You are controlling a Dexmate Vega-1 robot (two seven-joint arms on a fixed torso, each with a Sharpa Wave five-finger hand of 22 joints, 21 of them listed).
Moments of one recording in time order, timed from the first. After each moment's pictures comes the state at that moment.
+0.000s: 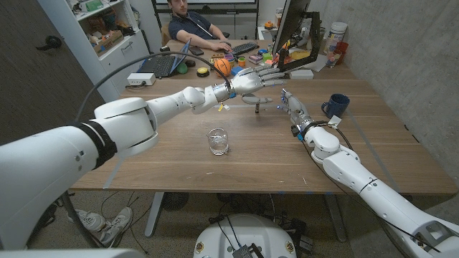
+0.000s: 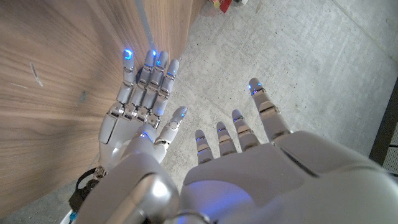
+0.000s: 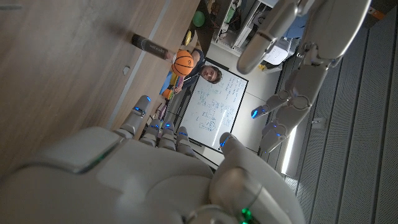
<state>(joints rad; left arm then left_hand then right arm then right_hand) -0.07 0.21 1.38 -0.49 1.23 -0.34 1.12 0.26 -0.01 0.46 -0.11 0.28 0.03 -0.21 0.23 0.20 0.06 -0.02 0.20 0.19 0.12 0.05 0.24 0.18 0.38 0.17 0.27 0.18 -0.90 -0.56 -0.45 -1.61 0.51 0.06 -0.18 0.13 0.10 0.36 0.15 0.21 -0.03 0.04 0.19 0.19 -0.04 0.06 0.21 0.19 -0.17 0.04 0.42 0.18 -0.17 0.03 0.96 0.17</state>
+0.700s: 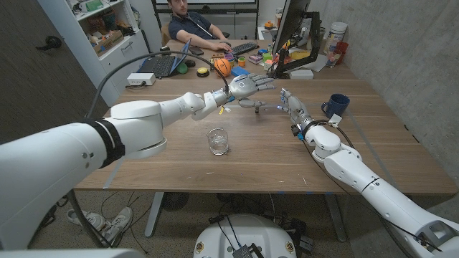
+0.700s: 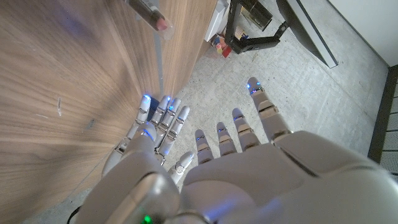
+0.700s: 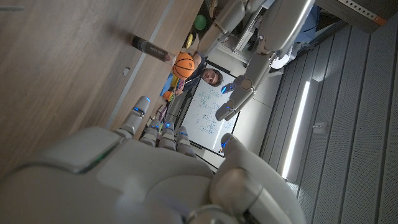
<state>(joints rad) -0.08 0.16 1.54 -0.37 0.97 -0.33 1.01 0.27 -0.01 0.46 -0.12 0.28 0.05 -0.22 0.23 0.20 0.07 -0.02 0.19 0.19 0.14 0.04 0.23 0.18 0.42 0.14 0.26 0.18 -0.90 -0.58 -0.45 -1.65 0.51 0.02 -0.18 0.12 0.10 0.35 0.15 0.21 -0.03 0.04 0.19 0.19 -0.04 0.05 0.21 0.19 -0.17 0.04 0.42 0.18 -0.18 0.04 0.95 0.17</state>
